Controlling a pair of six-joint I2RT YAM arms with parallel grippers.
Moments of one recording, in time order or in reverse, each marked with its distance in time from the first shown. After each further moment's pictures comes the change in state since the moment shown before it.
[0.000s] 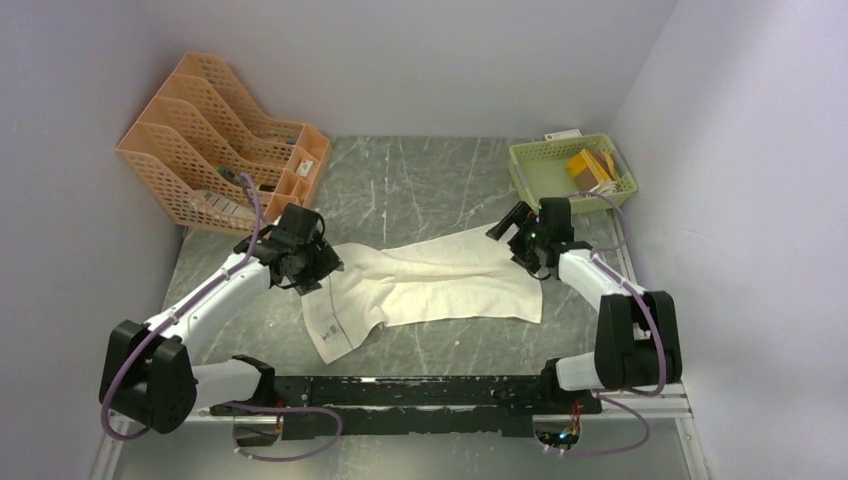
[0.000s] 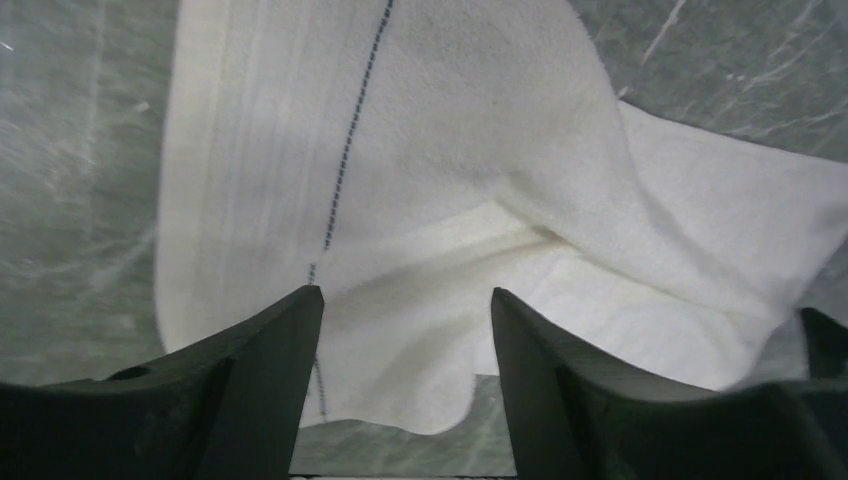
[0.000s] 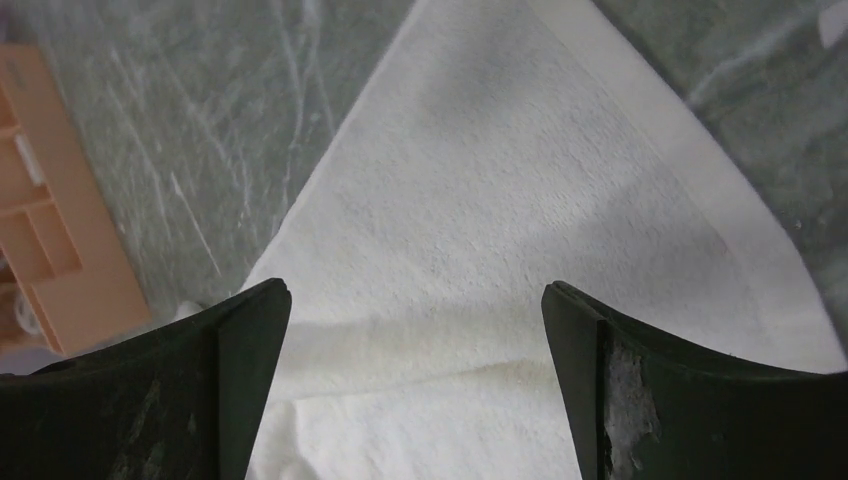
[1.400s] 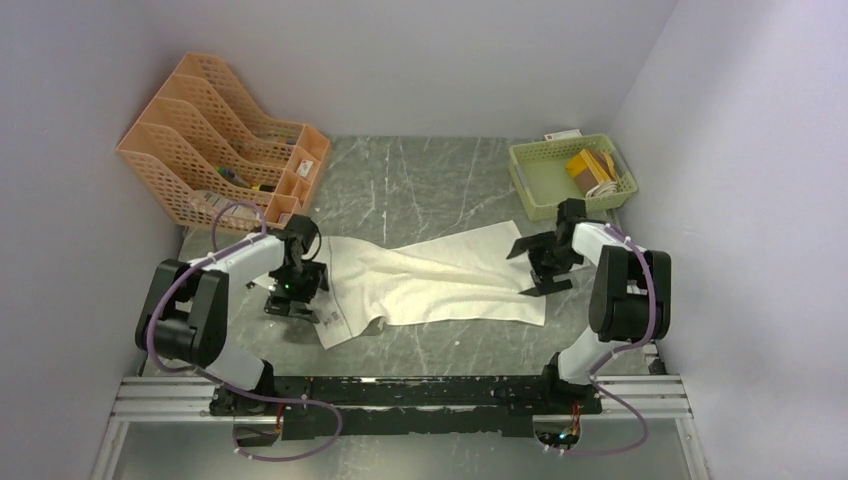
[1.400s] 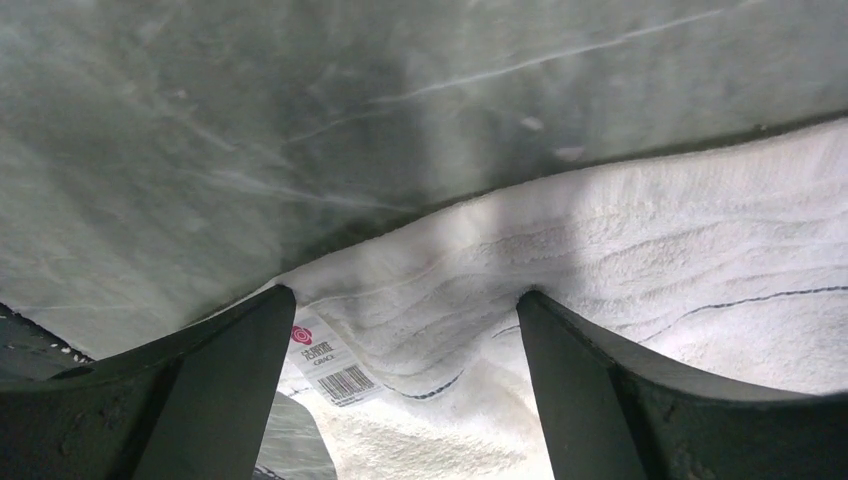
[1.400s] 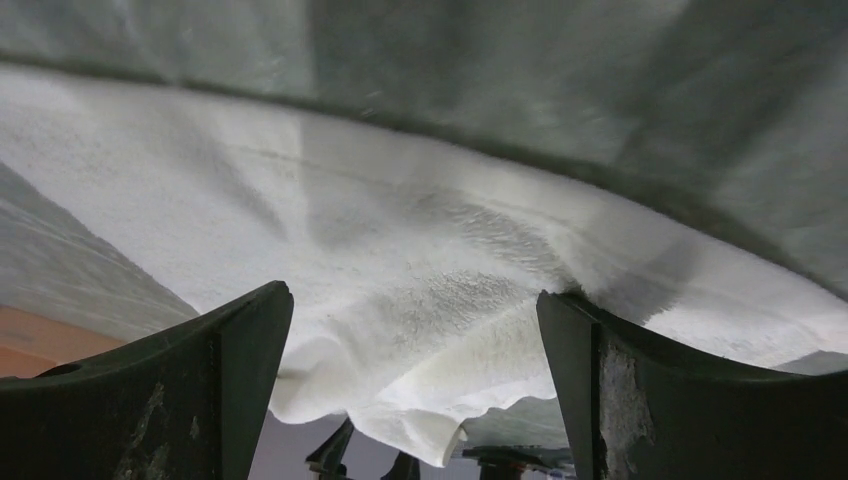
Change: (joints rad) left arm 0.116 0.296 -0.023 -0.206 0.042 -0.725; right arm -0.168 0.324 0.238 -0.591 -0.037 0.411
